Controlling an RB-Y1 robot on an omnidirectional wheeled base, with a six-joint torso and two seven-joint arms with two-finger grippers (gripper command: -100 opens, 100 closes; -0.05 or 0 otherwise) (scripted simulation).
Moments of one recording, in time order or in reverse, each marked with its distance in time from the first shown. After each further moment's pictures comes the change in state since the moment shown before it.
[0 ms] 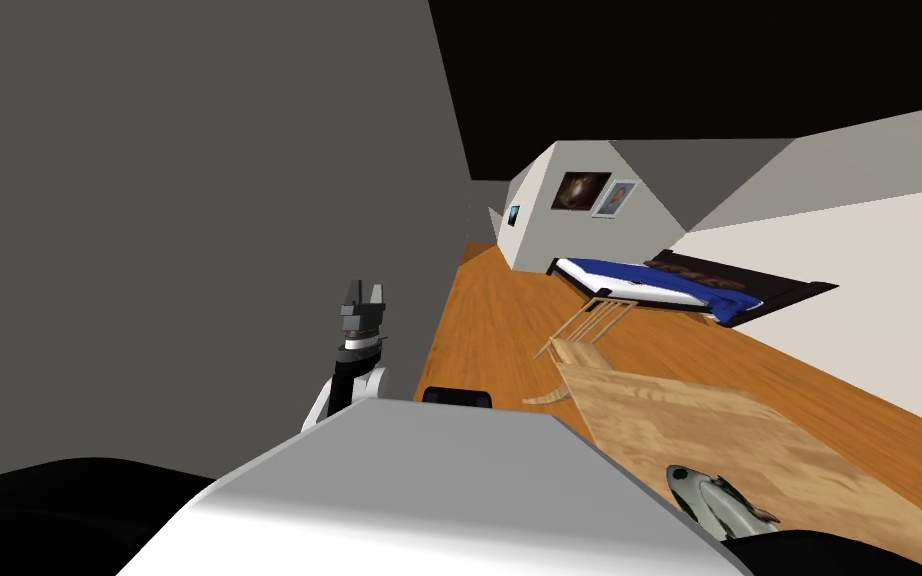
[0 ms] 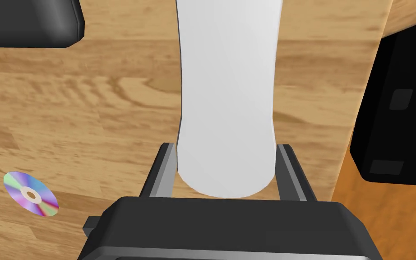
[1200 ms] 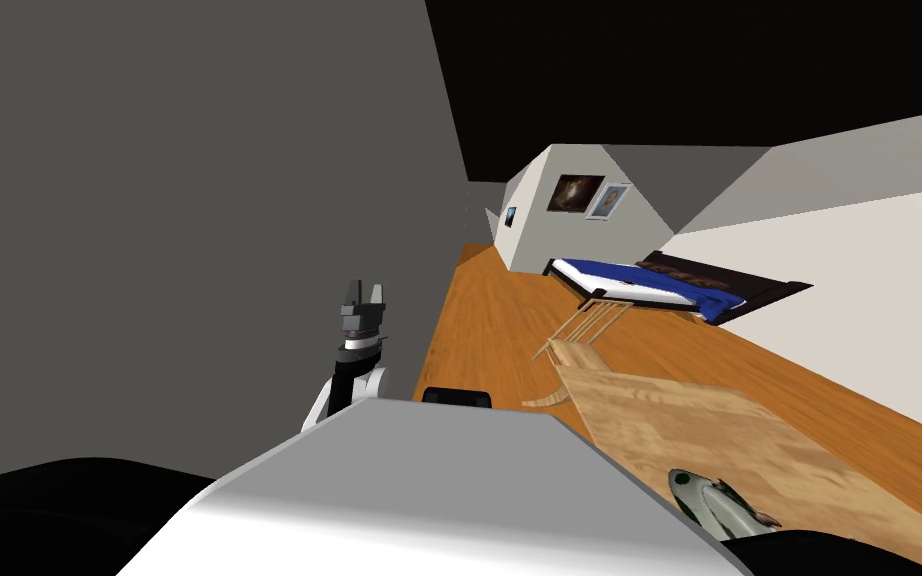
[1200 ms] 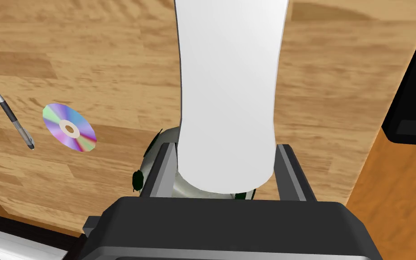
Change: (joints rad) left arm 0.000 0.000 0.000 0.000 0.000 0.000 0.000; right arm 0.004 -0.130 -0.074 -0.016 -0.042 -0.087 -0.034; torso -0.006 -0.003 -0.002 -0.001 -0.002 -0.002
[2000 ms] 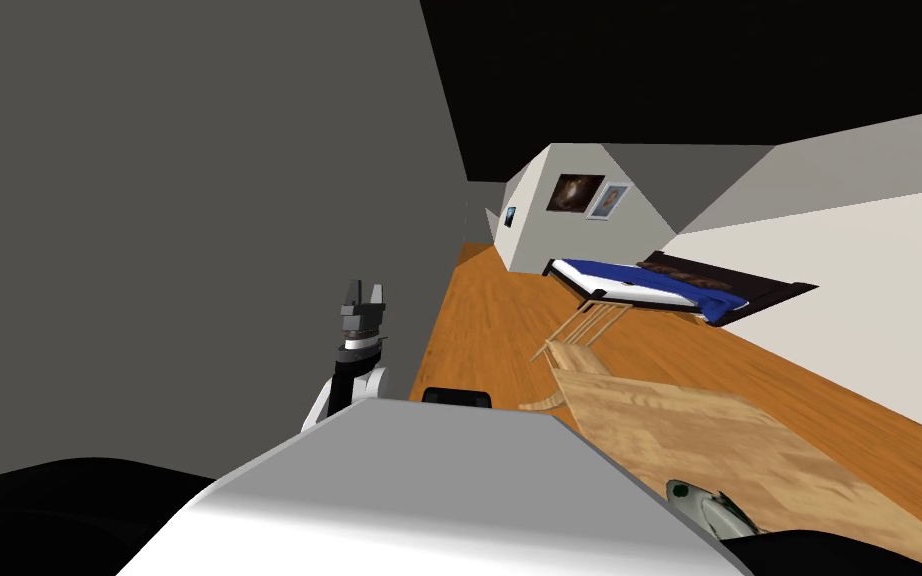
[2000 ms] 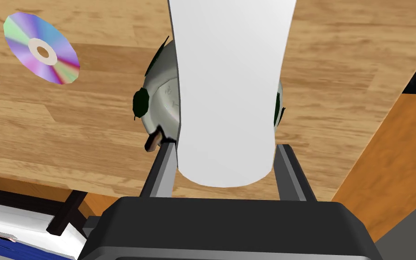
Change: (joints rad) left arm 0.000 0.000 0.000 0.000 0.000 0.000 0.000; right arm -0.031 -0.076 -0.045 -0.048 -0.037 -0.107 -0.012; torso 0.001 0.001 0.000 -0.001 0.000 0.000
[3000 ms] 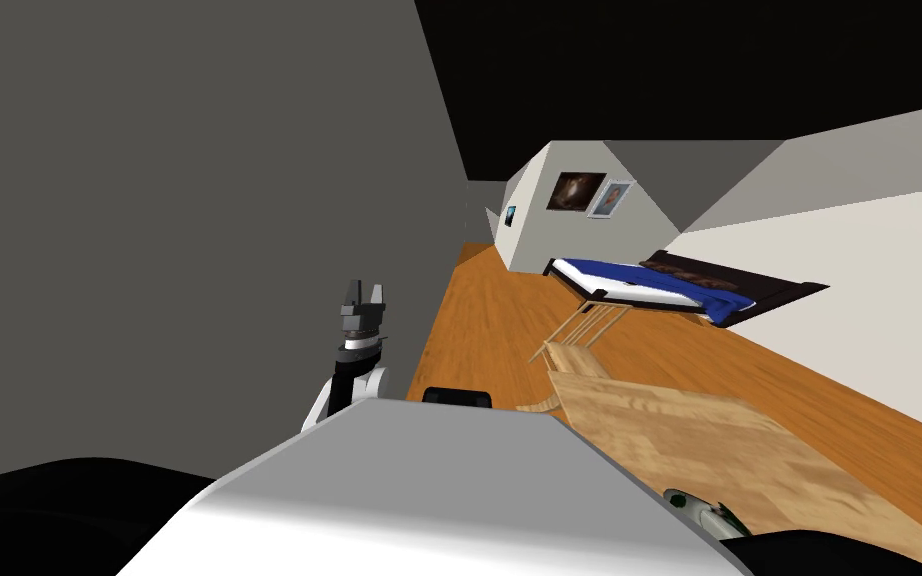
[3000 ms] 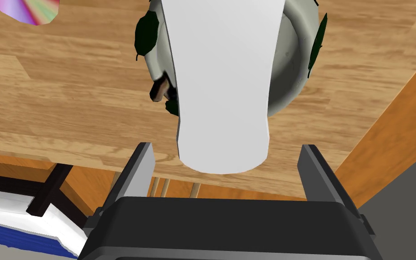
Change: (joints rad) left arm 0.000 0.000 0.000 0.000 0.000 0.000 0.000; right arm -0.004 -0.046 -0.031 -0.059 -0.028 -0.051 0.000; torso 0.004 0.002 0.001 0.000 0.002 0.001
